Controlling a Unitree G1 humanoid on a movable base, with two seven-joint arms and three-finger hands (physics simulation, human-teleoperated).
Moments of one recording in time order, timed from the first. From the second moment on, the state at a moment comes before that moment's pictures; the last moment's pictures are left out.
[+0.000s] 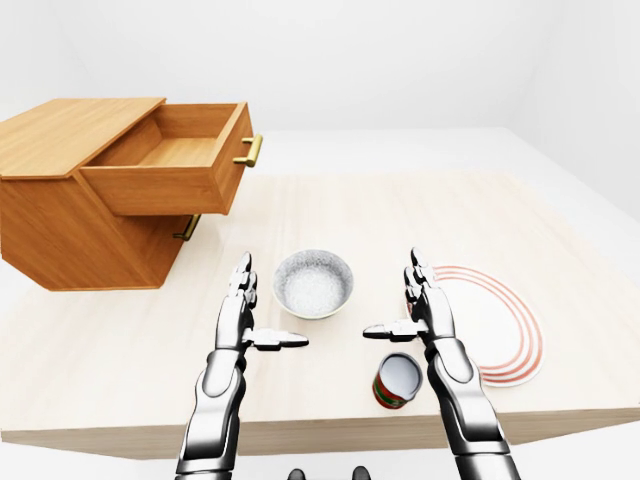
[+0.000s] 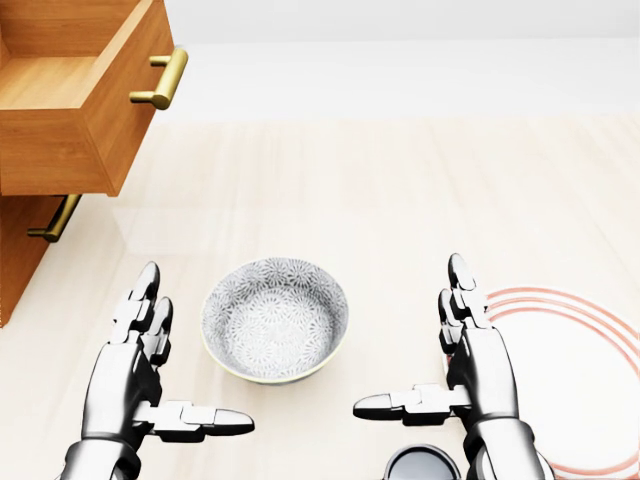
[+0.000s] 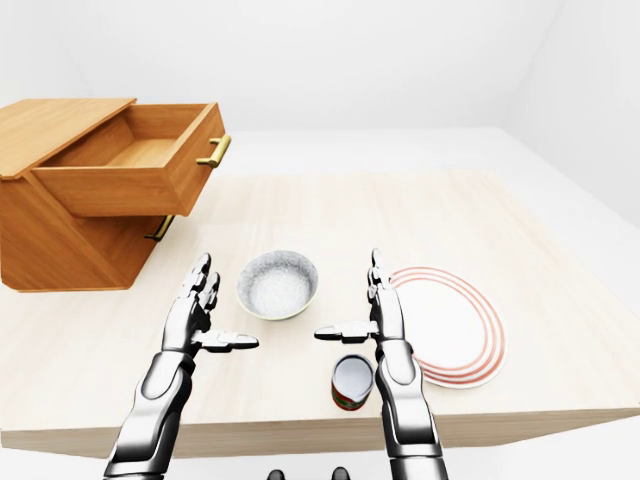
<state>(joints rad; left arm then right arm) 0.02 0.02 0.03 -0.04 -0.02 0.04 -0.08 0.00 -0.01 -0.02 -0.02 0.02 0.08 0.03</state>
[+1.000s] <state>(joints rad) 0.08 0.01 -0.05 0.06 0.38 -0.09 0.21 0.00 -0.01 -0.02 -0.02 0.01 0.05 0.00</state>
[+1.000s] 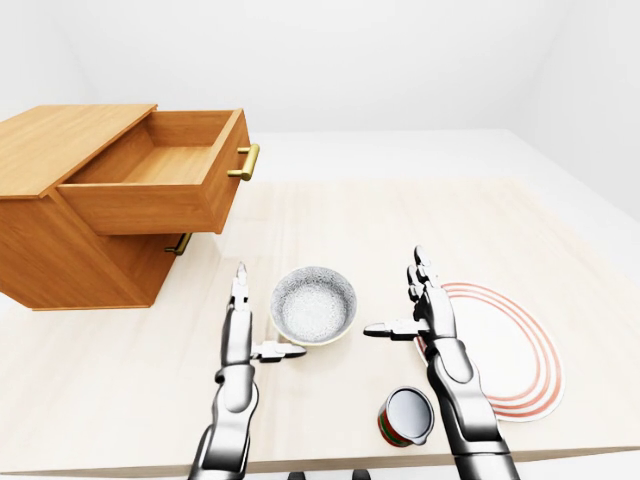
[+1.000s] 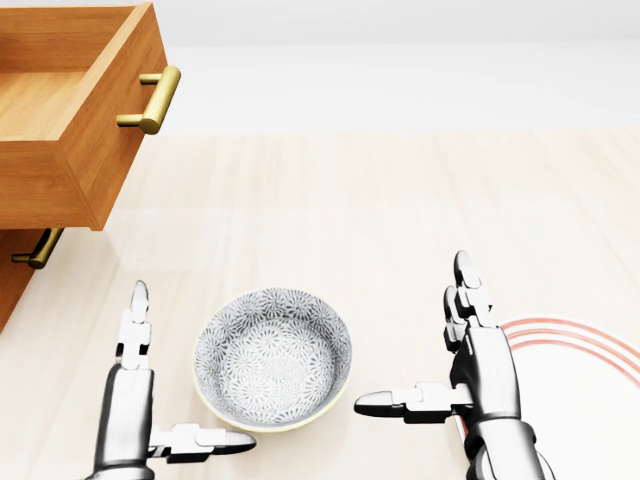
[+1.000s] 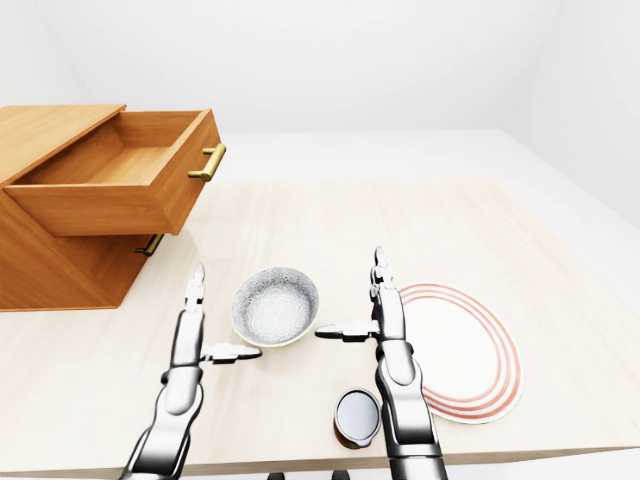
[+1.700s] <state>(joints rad) 0.09 -0.01 -0.24 0.22 0.96 -0.09 0.52 0.00 -0.01 -0.02 -0.01 -0.02 0.04 -0.03</state>
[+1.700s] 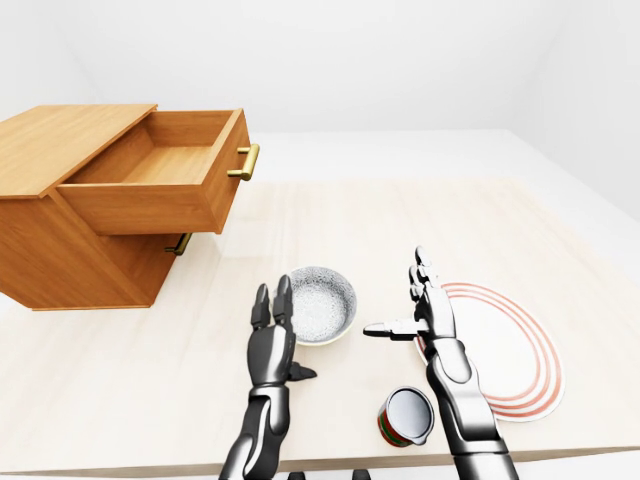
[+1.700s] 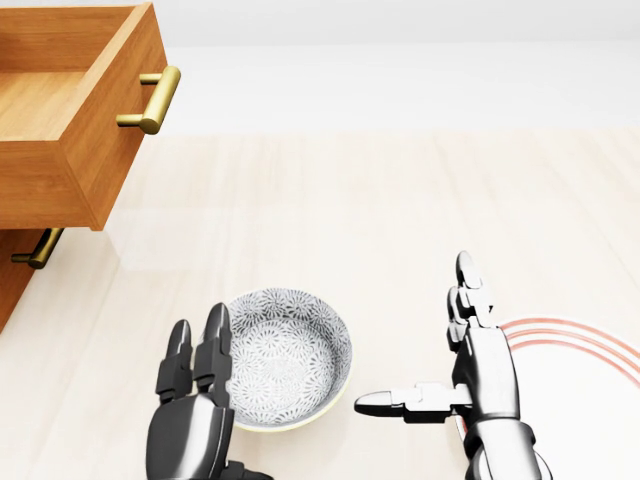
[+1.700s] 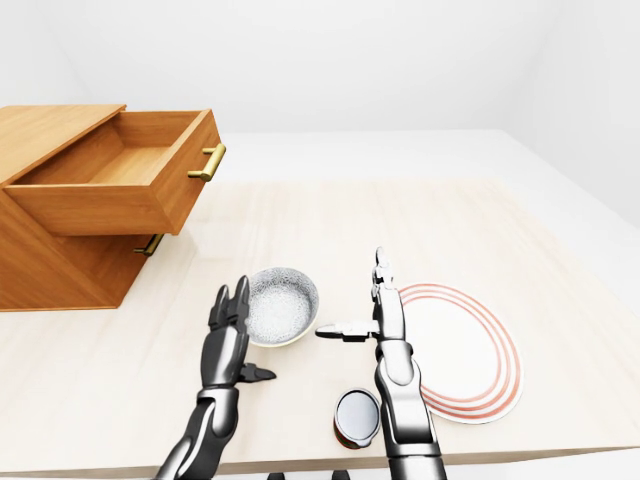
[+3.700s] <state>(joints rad) -0.51 0.38 0.27 -0.99 0.98 0.09 -0.58 0.05 0.01 0.03 -0.08 -0.05 0.04 0.00</state>
